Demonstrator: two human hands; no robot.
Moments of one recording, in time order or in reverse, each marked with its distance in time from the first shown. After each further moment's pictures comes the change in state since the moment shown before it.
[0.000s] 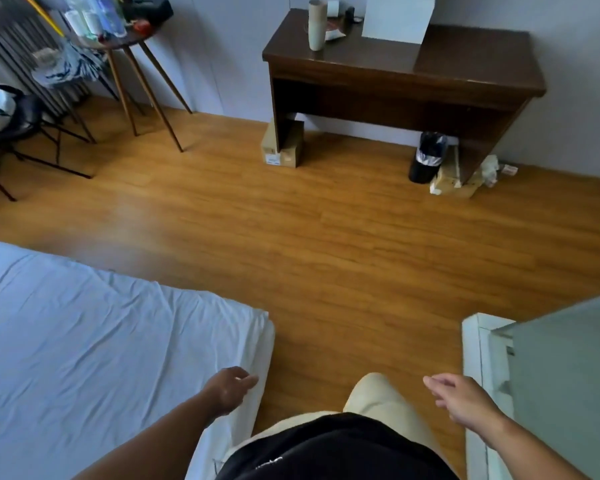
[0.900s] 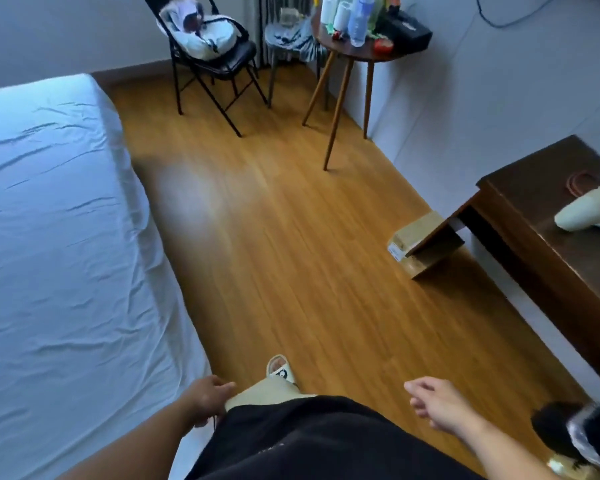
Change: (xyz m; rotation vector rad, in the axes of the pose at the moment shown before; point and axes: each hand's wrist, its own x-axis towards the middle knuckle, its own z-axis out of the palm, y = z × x) left_hand 0.248 0.195 -0.257 -0.772 0.147 -0.379; right_hand 0.347 -0.669 -0.063 -0.644 -0.267 -0.293
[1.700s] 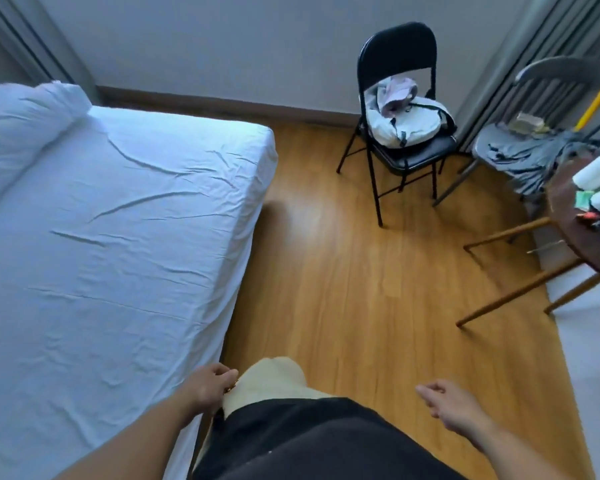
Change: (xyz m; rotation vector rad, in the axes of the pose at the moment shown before) left_hand 0.146 0.311 -0.358 -0.575 0.354 -0.175; right_hand 0.324 -0.702 -0.086 -0.625 -0.192 -0.335
